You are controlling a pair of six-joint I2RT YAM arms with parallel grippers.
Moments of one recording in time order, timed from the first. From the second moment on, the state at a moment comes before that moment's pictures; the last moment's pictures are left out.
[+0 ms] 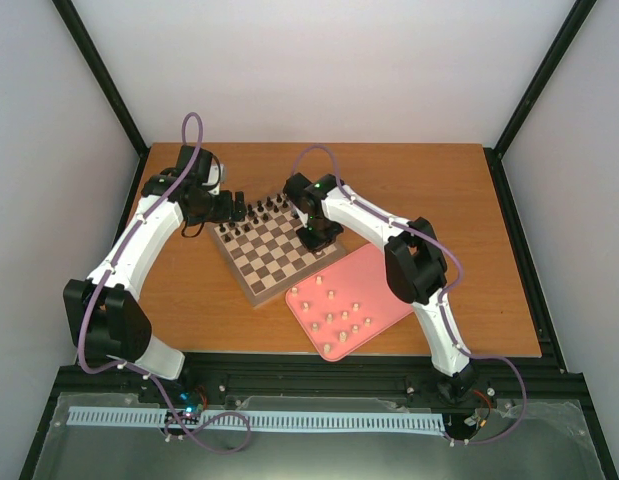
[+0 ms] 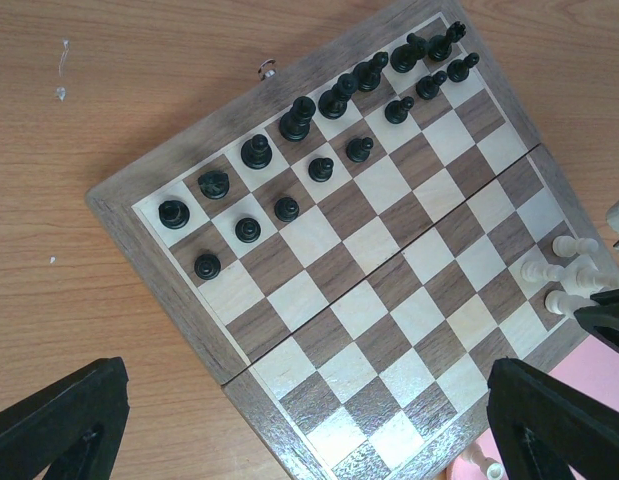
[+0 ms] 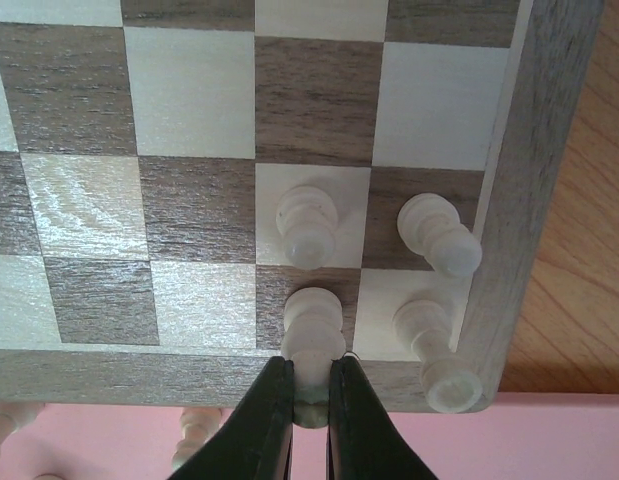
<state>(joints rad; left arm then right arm) -0.19 1.50 1.40 -0.94 0.10 -0.26 0.73 2.25 1.99 -1.22 0.03 0.11</state>
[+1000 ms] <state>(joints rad) -0.19 1.50 1.40 -0.94 0.10 -0.26 0.73 2.21 1.99 -1.21 -0.01 0.09</state>
